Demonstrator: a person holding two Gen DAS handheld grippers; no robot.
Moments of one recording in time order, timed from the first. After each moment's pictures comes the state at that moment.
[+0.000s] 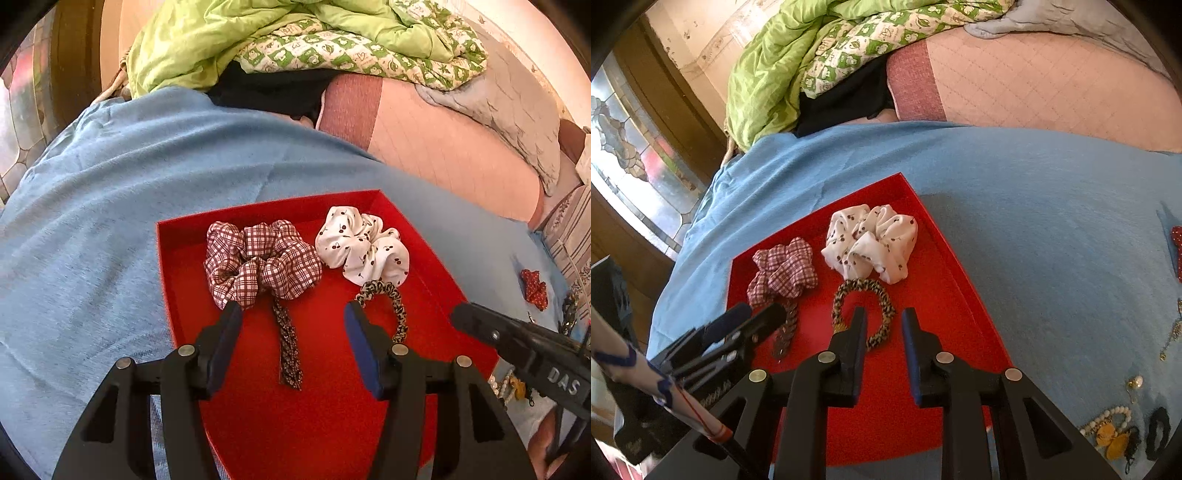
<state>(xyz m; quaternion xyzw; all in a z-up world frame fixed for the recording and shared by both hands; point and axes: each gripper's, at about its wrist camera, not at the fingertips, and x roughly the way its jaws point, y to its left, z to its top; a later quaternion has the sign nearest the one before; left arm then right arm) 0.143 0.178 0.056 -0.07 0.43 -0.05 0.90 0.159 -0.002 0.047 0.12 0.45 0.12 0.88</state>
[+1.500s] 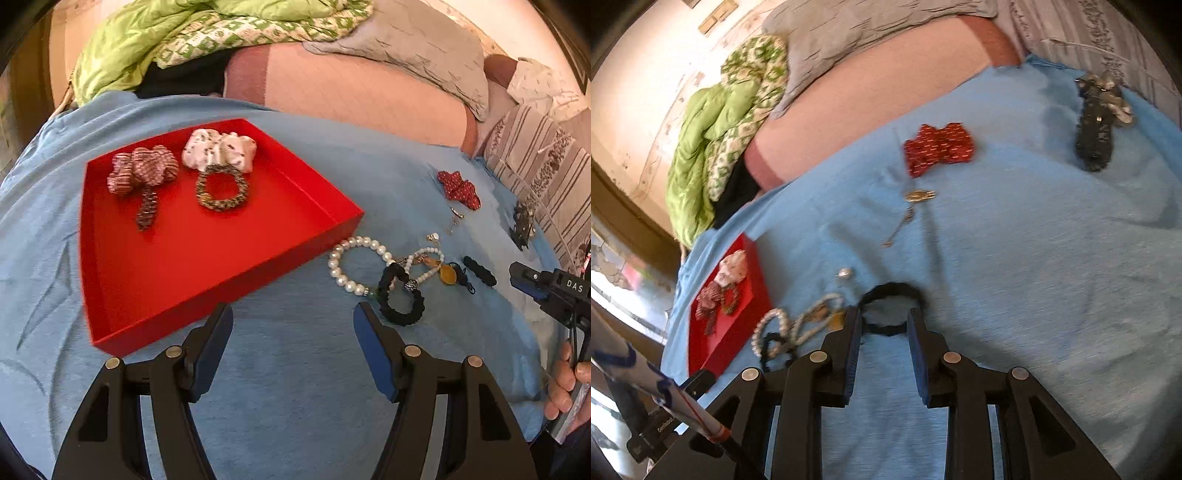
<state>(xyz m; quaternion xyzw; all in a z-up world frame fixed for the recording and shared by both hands) 0.013 0.067 0.046 -0.01 0.44 -0.14 0.89 -0.026 -0.255 0.018 0.29 0.39 -0.02 0.87</state>
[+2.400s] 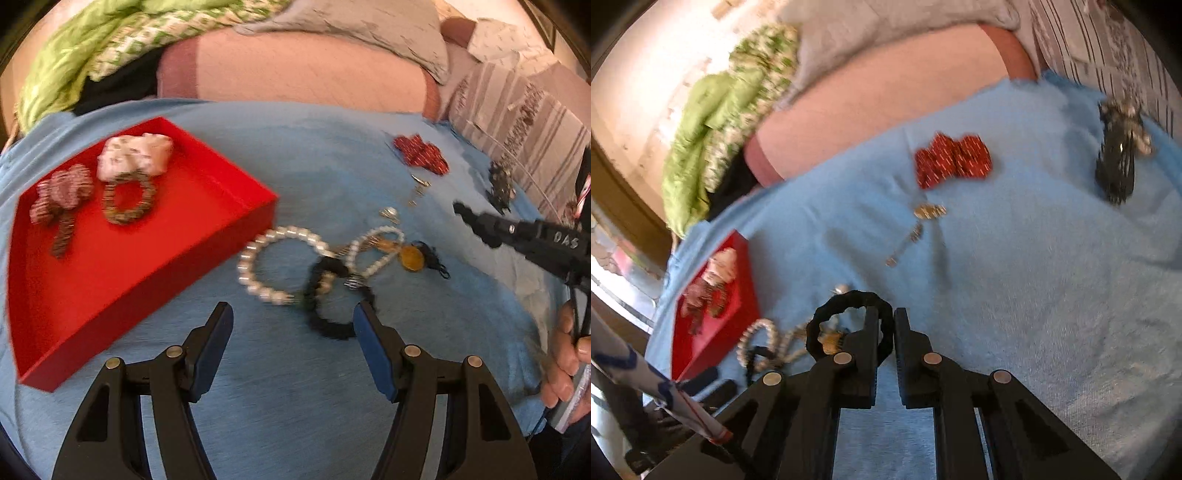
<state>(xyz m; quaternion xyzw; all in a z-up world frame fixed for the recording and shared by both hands) 0.024 0.000 0.024 0.03 0.45 -0.21 0.86 -0.005 -0.244 0.022 0.24 0.37 -0.01 0.90</state>
